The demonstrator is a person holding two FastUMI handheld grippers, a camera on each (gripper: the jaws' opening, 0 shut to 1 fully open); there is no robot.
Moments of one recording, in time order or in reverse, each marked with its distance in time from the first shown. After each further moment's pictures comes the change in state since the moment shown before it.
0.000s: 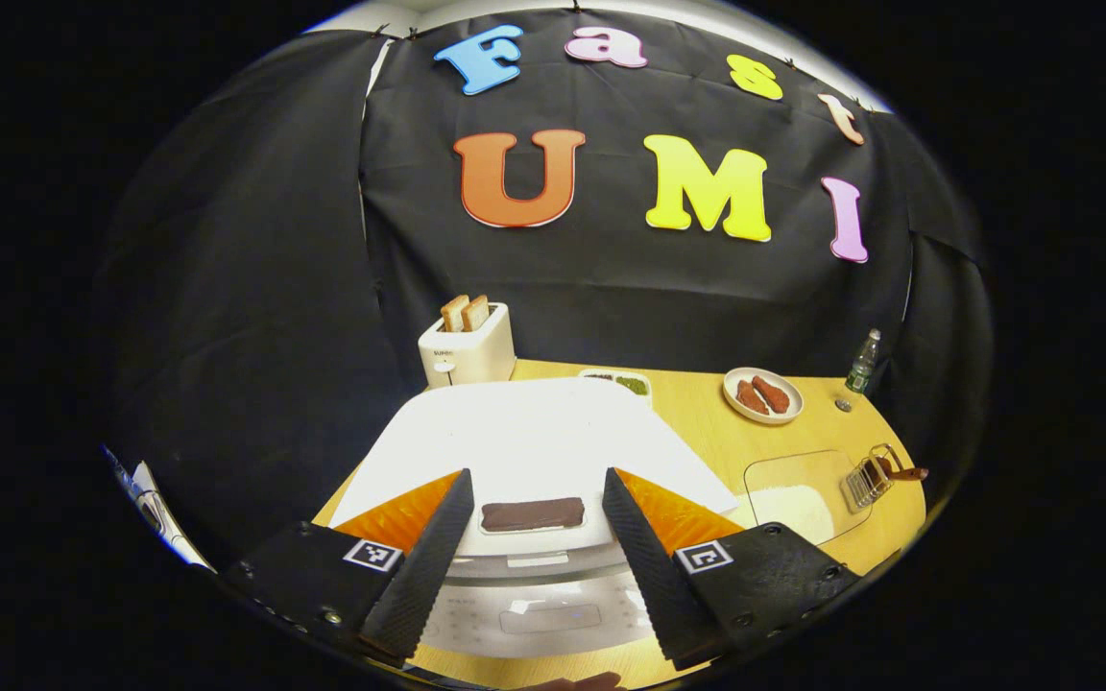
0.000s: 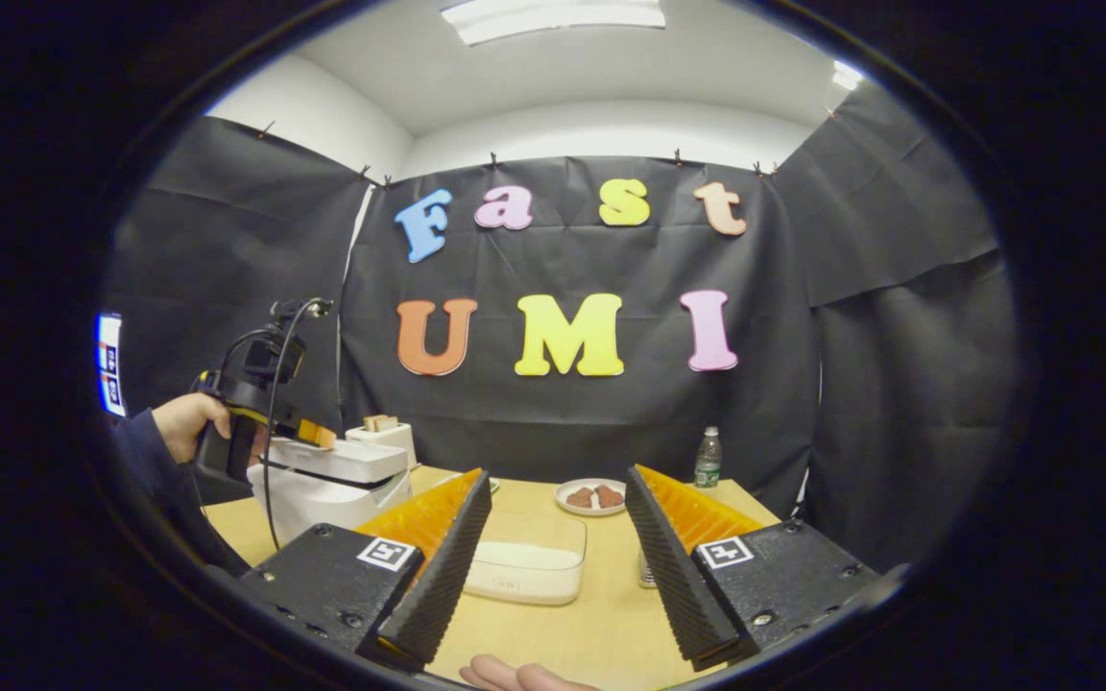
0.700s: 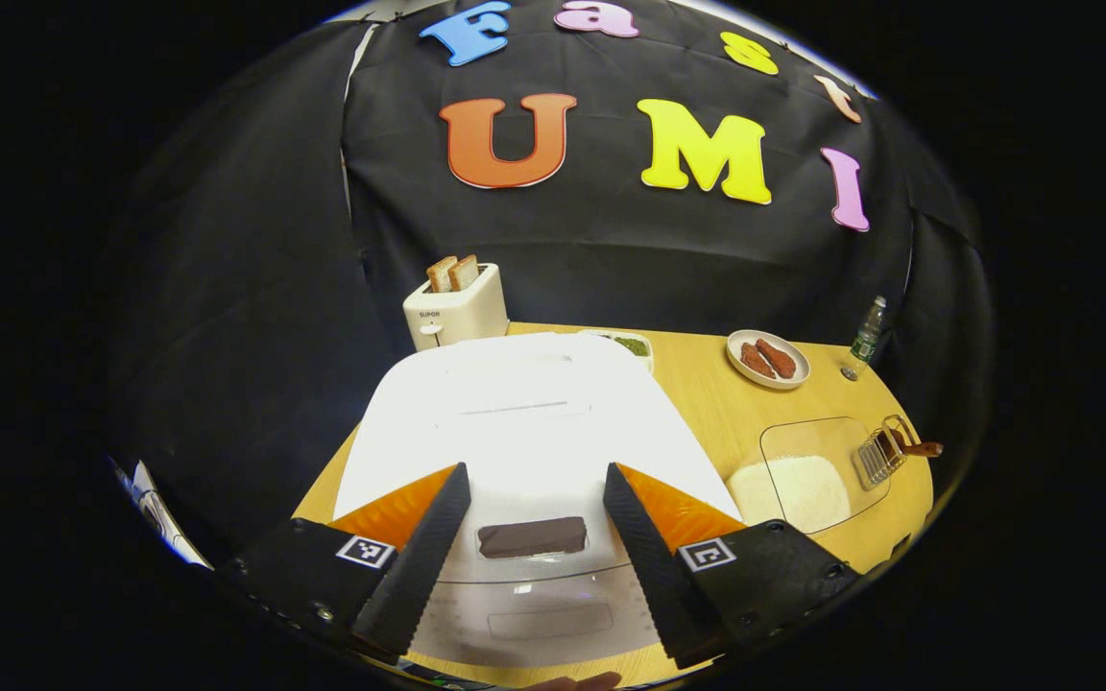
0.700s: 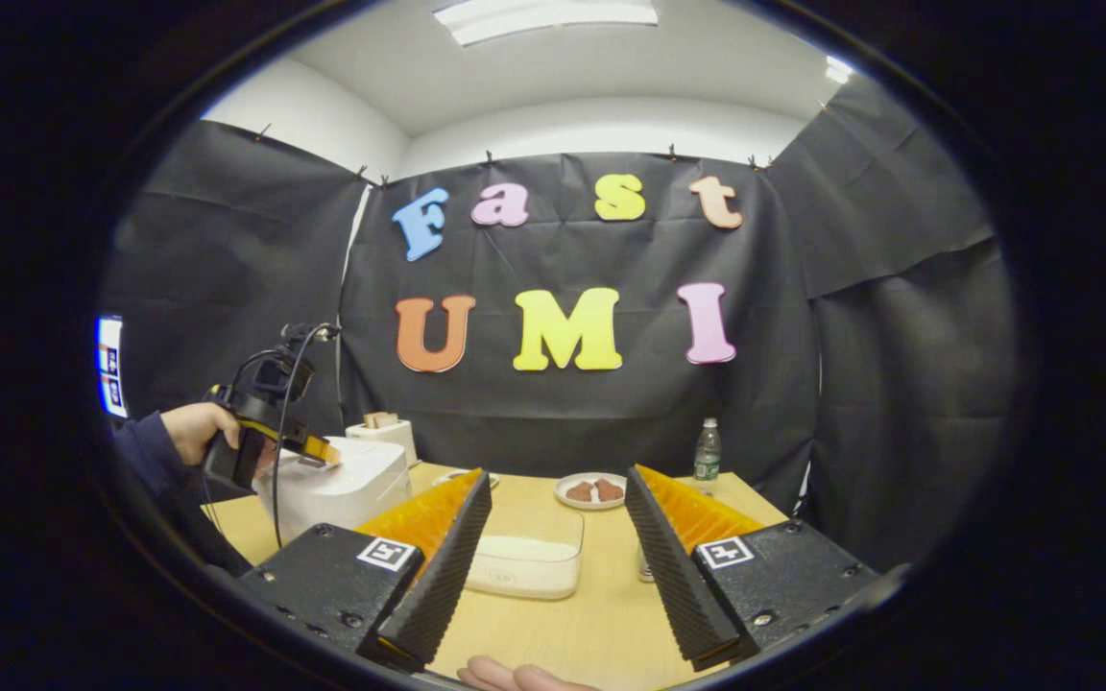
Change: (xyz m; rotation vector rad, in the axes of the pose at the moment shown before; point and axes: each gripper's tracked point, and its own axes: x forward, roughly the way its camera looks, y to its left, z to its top) left arm 0.025 -0.001 -0.023 0.009 0.076 -0.007; right arm -0.003 -0.014 -0.014 0.021 0.006 -0.004
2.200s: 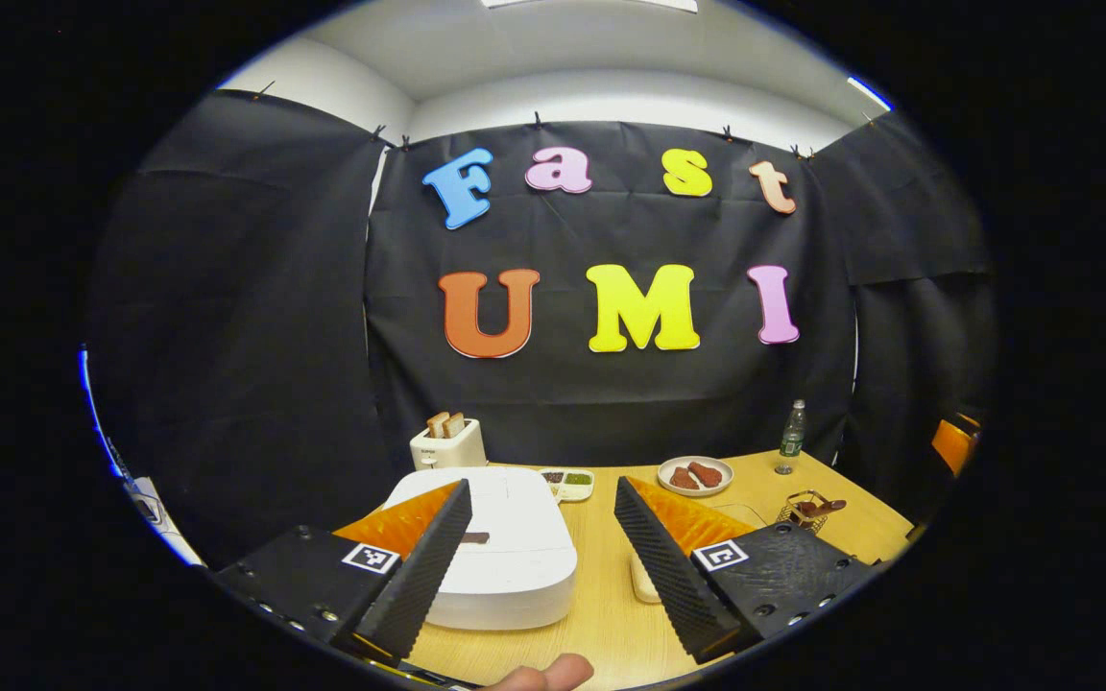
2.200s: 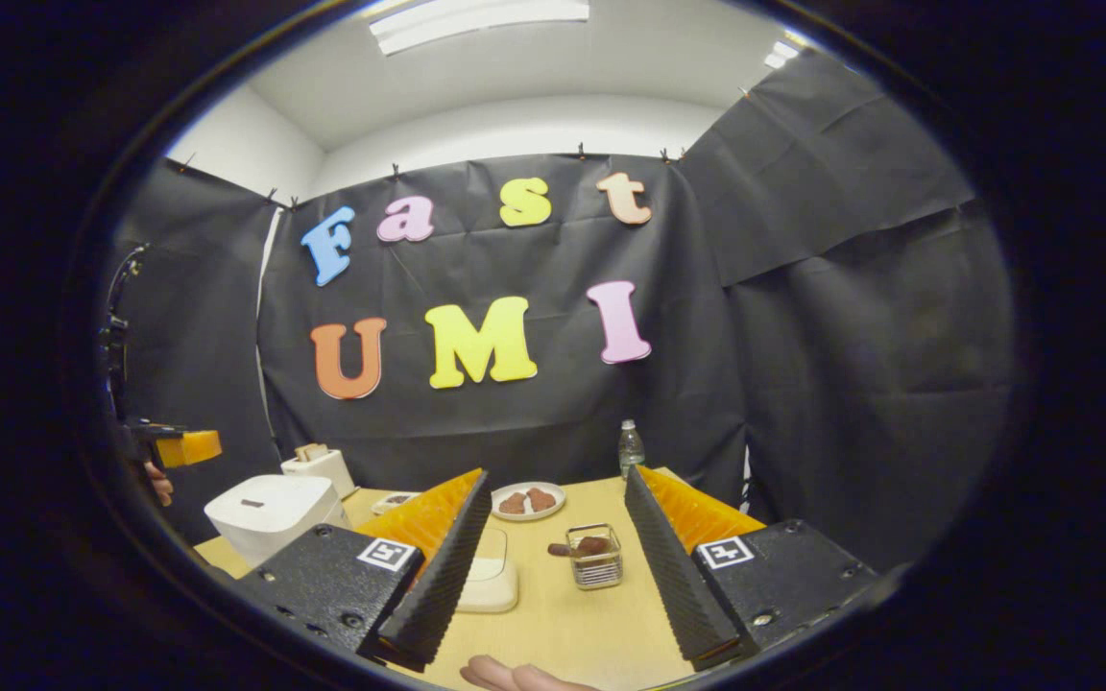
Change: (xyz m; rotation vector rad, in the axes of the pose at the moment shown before) left arm -0.197 -0.083 0.046 -0.001 -0.518 -0.015; right arm -0.002 -0.078 0.030 0.118 0.005 -0.216
